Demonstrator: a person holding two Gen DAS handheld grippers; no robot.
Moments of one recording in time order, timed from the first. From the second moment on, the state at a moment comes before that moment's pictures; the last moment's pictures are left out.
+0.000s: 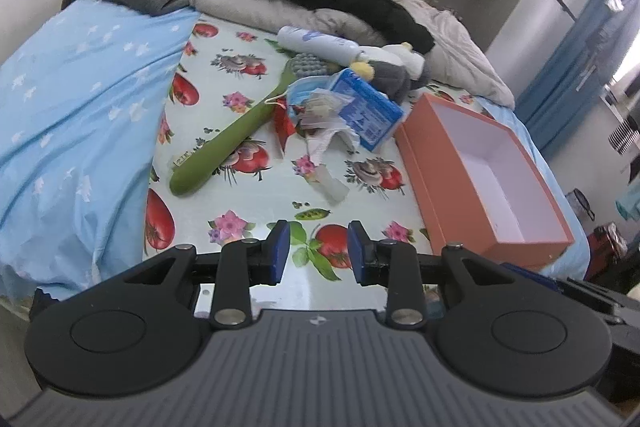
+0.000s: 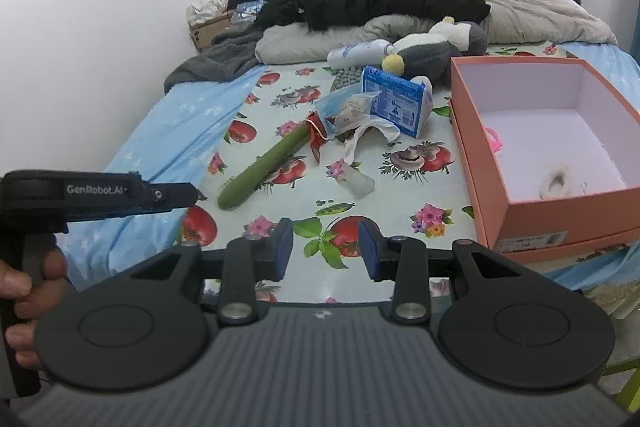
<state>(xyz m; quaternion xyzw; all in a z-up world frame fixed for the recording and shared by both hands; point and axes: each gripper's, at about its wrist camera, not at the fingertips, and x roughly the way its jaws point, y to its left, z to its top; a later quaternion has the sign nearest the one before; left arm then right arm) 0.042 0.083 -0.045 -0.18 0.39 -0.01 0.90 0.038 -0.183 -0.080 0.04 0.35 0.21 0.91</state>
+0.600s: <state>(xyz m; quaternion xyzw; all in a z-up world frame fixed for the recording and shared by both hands) 0.194 0.083 -0.151 -0.29 0.45 -0.04 0.84 0.215 -0.171 -0.130 0.11 0.43 0.20 0.87</state>
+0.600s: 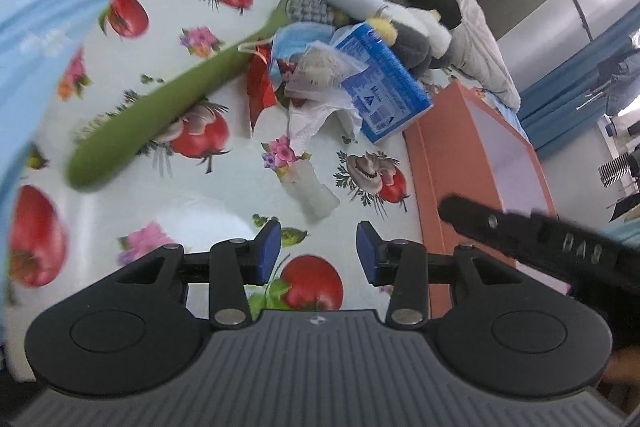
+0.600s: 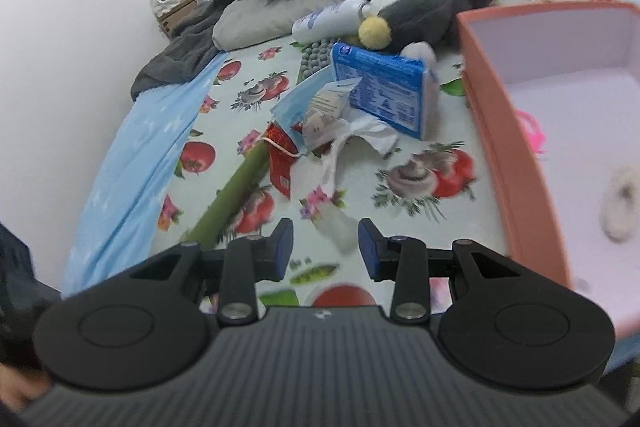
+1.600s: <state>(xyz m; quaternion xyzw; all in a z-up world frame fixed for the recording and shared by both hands) 0.292 0.056 -0.240 -0.33 0.52 -0.04 0.78 0.395 -0.123 -0.245 0.19 0.54 0.26 0.78</state>
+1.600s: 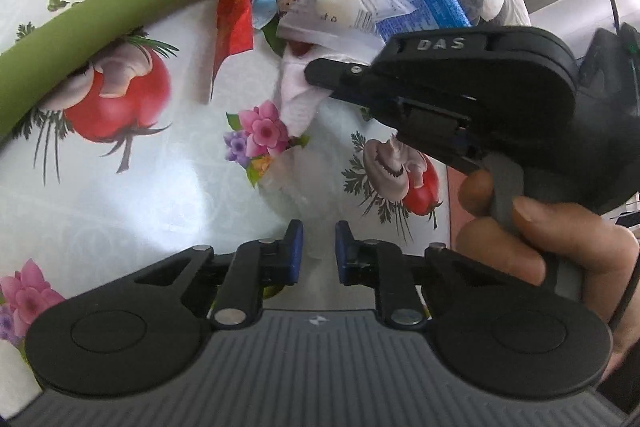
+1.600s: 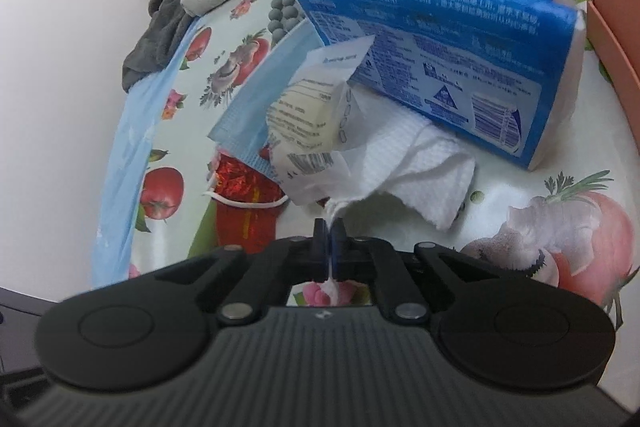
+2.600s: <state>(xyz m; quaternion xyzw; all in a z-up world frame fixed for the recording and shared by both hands) 0.165 0.084 -0.192 -0.27 0.51 -0.01 0.82 0.222 -0.176 -0.218 0.14 0.53 0.21 0.81</state>
